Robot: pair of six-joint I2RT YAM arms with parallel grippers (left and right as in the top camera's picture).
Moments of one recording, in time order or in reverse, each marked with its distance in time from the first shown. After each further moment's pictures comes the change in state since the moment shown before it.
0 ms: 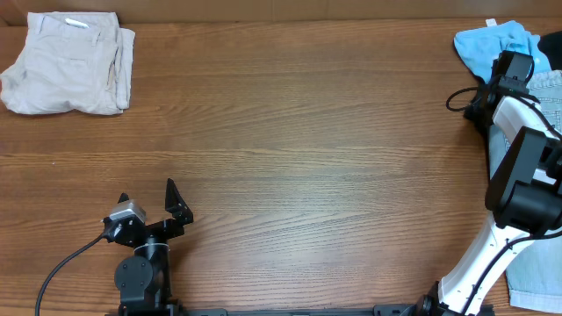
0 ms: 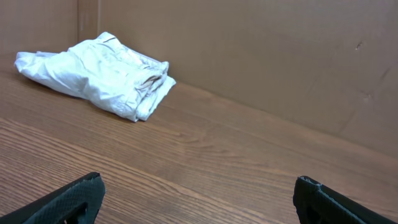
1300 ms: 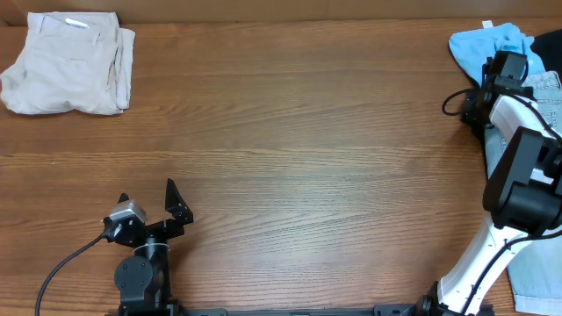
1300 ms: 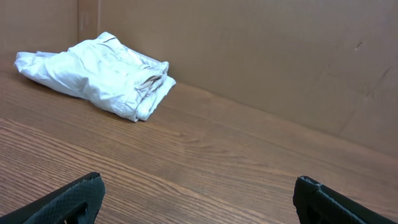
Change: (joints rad) left arm 0.000 0.000 0.000 0.000 0.000 0.000; right arm 0.024 -0.007 0.000 -0.071 0.027 -0.155
